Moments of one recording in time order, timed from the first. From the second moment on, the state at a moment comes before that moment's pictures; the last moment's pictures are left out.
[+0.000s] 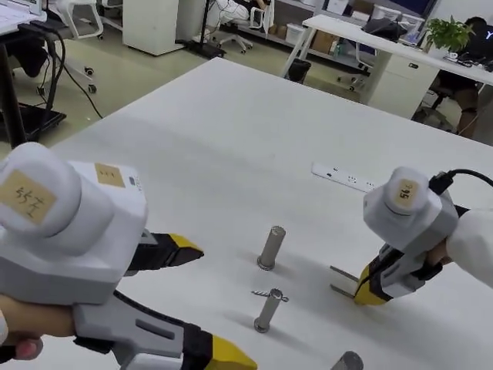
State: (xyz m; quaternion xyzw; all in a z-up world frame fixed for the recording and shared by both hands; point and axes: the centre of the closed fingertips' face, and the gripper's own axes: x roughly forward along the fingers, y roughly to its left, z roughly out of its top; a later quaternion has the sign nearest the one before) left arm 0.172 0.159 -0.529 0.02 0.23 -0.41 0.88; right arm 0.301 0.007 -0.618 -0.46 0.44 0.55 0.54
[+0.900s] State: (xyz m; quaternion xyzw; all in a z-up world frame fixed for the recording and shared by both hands) left arm 0.195 0.138 -0.495 -0.05 0.20 -0.42 0.88; right arm 0.270 0.024 -0.554 -0.43 0.26 0.52 0.69
